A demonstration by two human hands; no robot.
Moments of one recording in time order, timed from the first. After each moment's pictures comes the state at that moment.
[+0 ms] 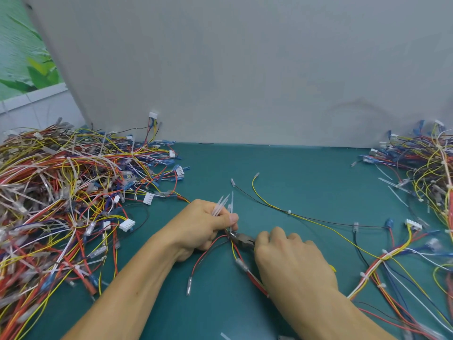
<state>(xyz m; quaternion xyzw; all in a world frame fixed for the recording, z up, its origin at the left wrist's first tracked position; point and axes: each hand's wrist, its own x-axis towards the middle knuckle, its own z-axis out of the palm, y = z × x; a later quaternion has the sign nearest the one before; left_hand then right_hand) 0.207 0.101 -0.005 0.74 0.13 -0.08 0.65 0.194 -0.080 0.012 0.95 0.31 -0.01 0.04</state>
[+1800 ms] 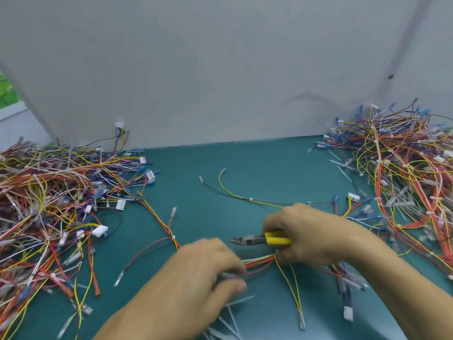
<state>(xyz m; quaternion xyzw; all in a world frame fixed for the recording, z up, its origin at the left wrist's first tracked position) 0.116 0.032 0.043 0.97 -0.13 0.00 0.19 0.235 -0.169 0.045 0.91 0.38 -0.15 -0.08</state>
